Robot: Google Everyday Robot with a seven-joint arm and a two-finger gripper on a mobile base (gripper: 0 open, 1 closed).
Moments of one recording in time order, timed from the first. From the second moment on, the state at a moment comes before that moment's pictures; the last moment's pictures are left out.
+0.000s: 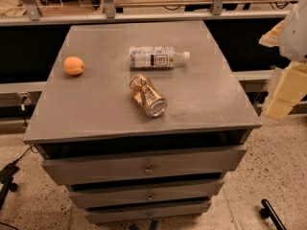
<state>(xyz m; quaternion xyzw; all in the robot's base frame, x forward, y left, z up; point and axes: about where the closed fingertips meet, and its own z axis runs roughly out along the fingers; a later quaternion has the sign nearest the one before) 0.438 -0.216 0.978 -0.60 0.78 -0.04 0.16</state>
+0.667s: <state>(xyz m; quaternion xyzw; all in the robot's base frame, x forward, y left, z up) 0.438 -0.208 0.982 -0.60 0.78 -0.02 0.17</state>
